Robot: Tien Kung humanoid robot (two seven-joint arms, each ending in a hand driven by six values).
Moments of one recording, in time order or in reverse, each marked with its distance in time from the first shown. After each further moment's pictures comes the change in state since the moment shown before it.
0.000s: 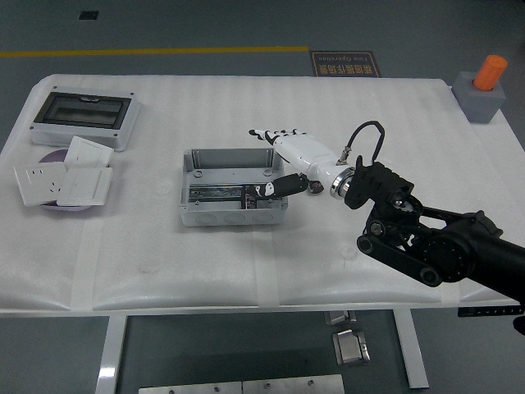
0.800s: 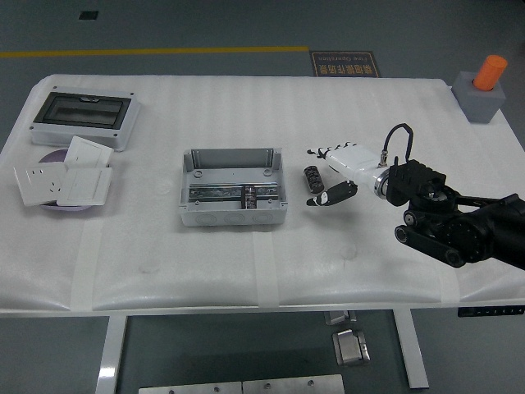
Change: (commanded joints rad) left arm -0.010 0.002 0.011 0.000 -0.009 0.001 -0.006; right arm 0.132 -0.021 -0.344 -0.280 0.167 0.016 0.060
